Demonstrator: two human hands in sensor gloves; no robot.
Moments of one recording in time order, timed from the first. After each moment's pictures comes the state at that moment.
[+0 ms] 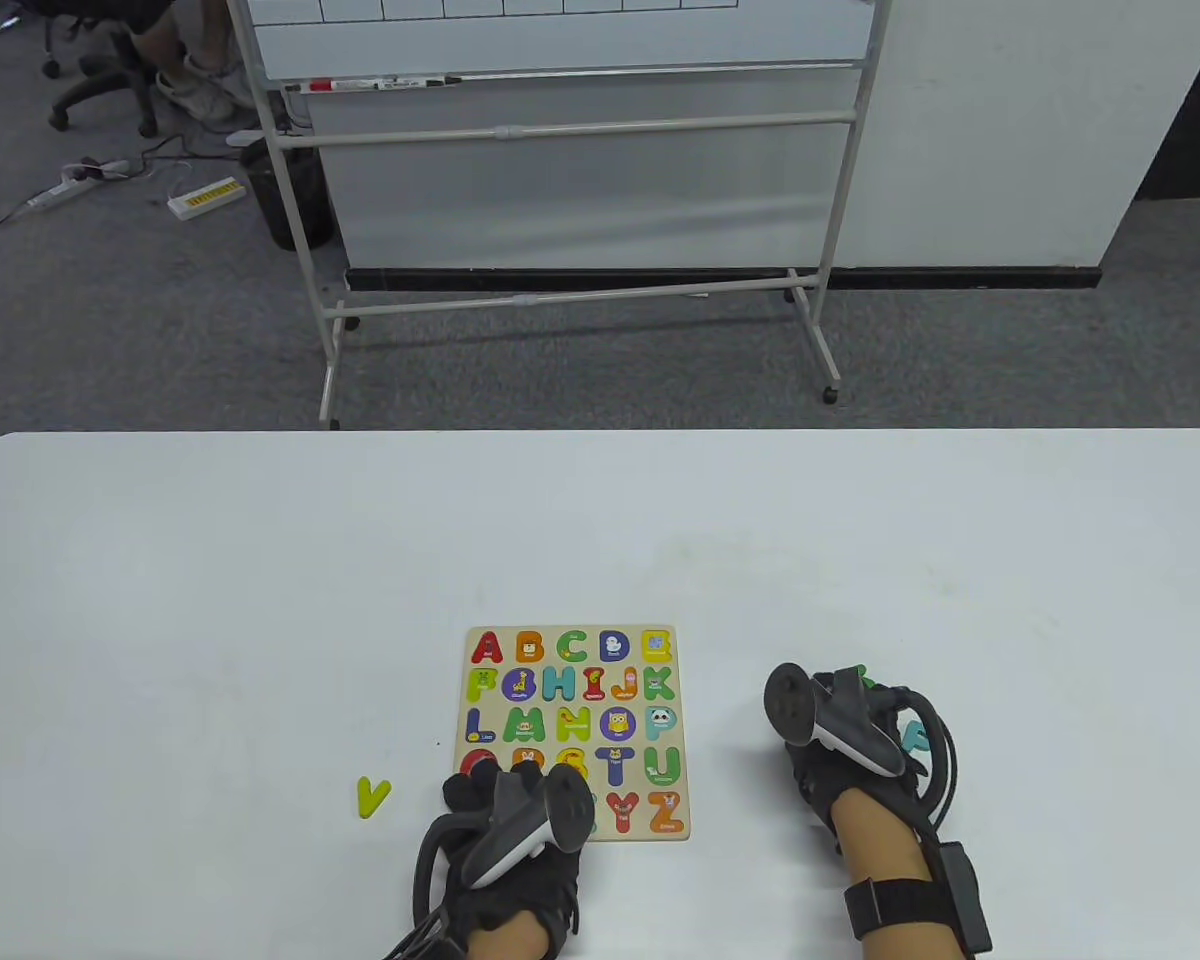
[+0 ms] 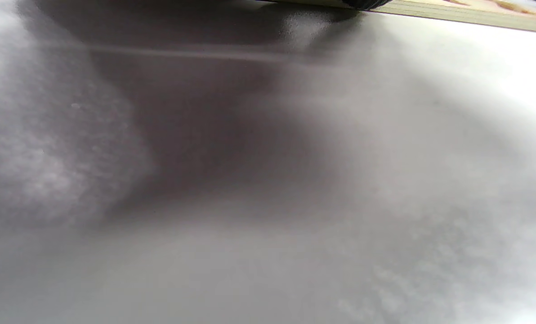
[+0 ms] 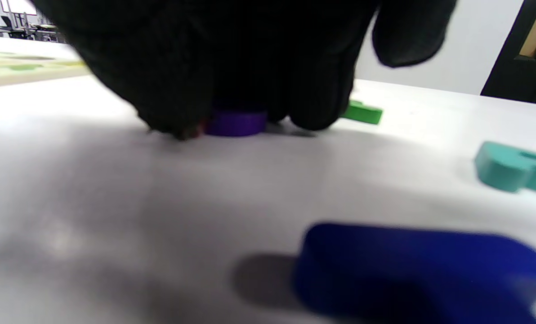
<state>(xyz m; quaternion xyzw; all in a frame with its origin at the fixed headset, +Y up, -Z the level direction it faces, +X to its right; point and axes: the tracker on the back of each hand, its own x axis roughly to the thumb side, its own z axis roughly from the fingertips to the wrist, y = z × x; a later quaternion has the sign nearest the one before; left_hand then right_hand) -0.105 -0.798 -0.289 -0.24 -0.04 0.02 0.97 0.182 -0.767 -0.377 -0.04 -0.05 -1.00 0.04</state>
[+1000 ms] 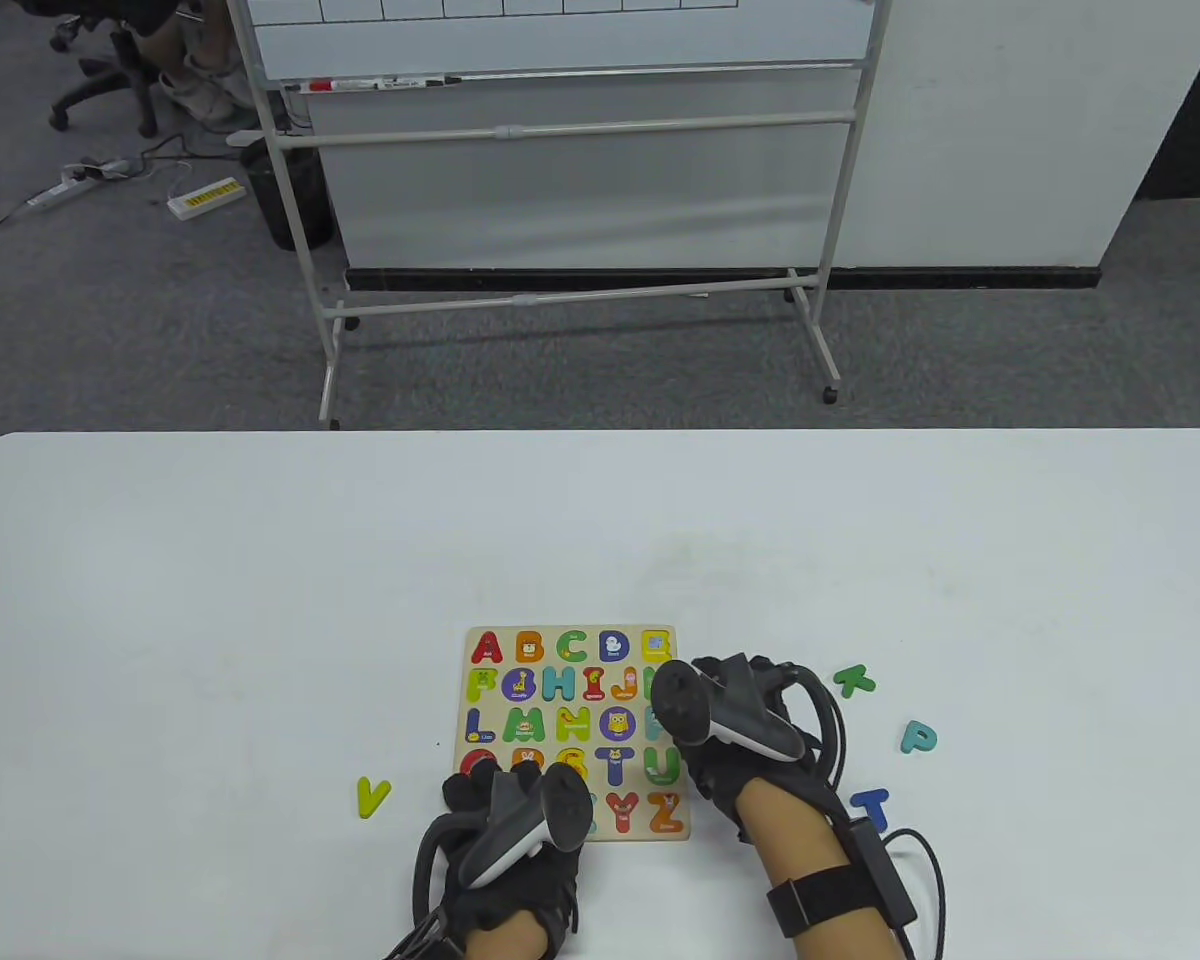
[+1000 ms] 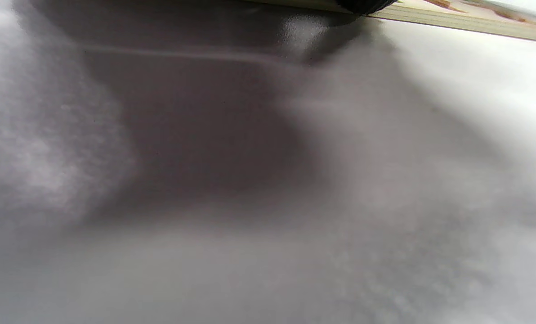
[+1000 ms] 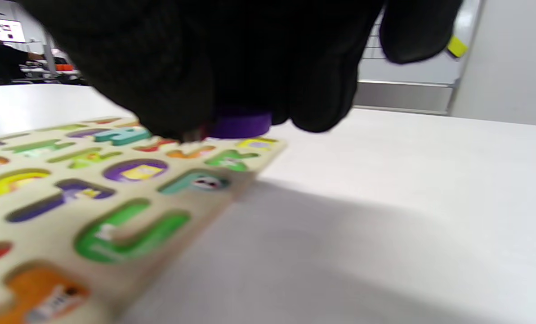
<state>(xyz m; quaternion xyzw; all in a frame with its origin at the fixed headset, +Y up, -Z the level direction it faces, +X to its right) -0.107 -0.799 -0.290 -0.24 -0.04 0.03 0.97 0.069 -0.731 -0.374 -0.17 -0.02 -0.99 0.00</state>
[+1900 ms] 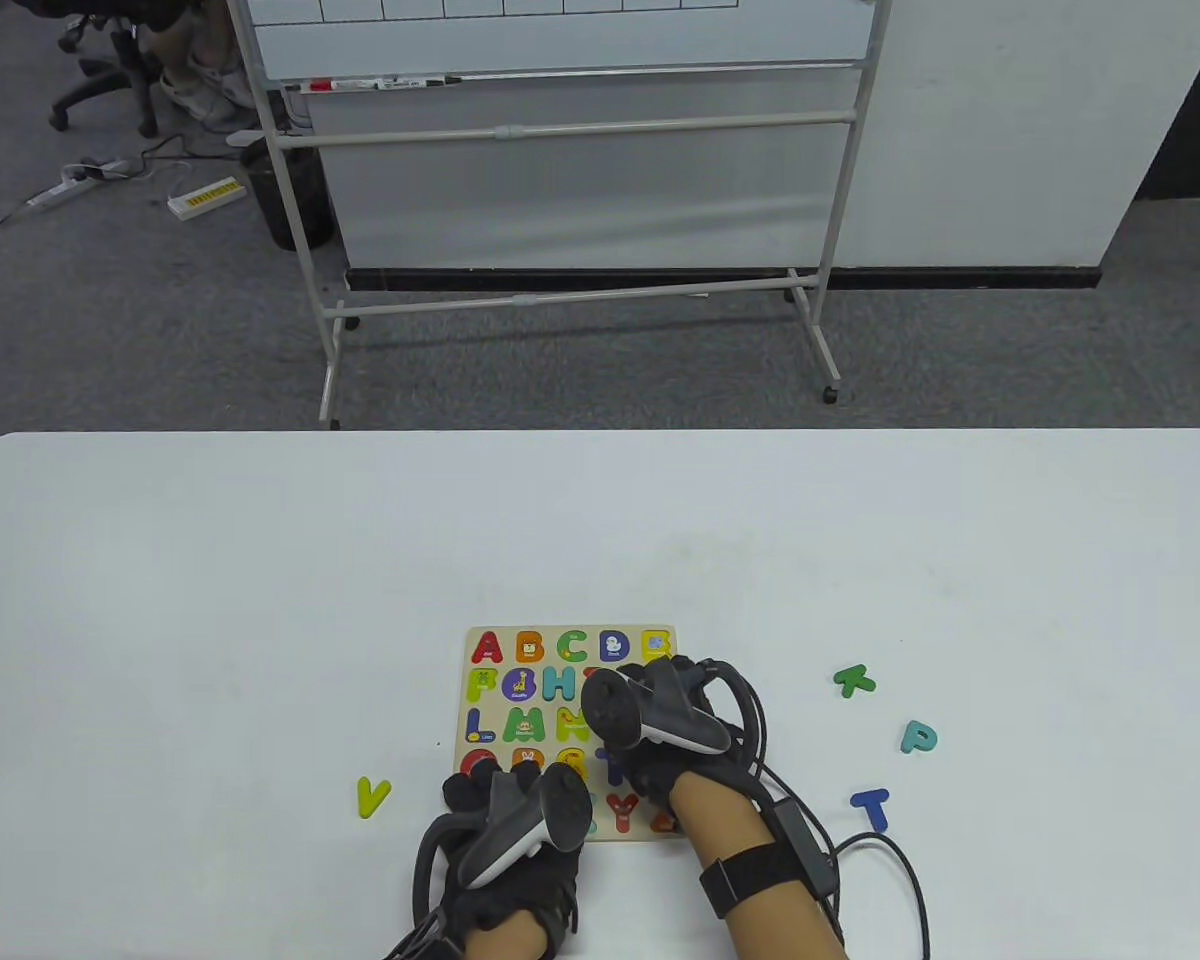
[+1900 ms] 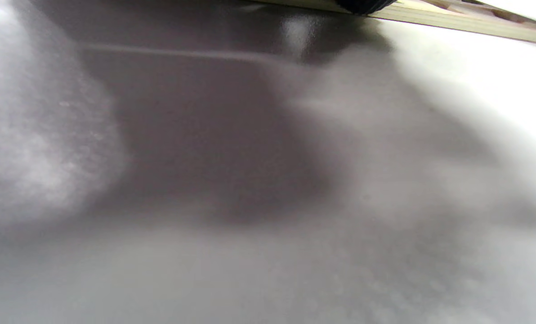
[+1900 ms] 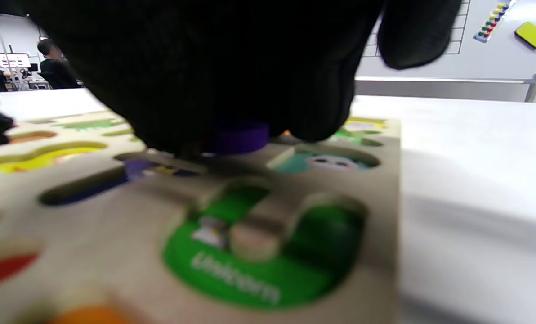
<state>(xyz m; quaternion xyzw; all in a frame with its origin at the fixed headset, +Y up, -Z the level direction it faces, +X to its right) -0.107 -0.799 -0.289 -0.24 -0.04 0.04 0.97 0.023 -0.761 -0.387 -0.23 -0.01 -0.97 -0.02</state>
